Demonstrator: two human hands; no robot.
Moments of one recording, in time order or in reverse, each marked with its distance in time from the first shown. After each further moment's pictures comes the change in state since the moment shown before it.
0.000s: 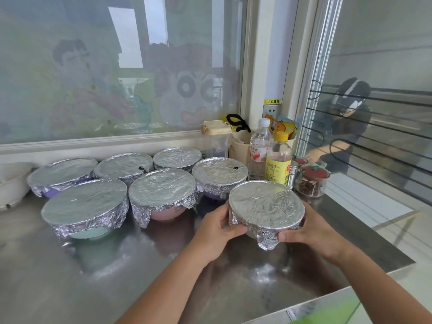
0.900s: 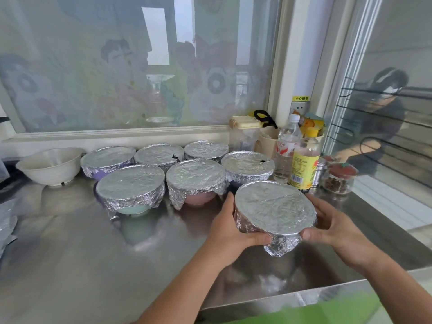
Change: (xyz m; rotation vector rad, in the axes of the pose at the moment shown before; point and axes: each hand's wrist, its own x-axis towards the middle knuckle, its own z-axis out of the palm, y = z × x) left_hand -0.068 0.022 -0.017 0.172 0.202 0.039; right_hand -0.032 -0.029 0.036 0.153 -0.091 -0.059
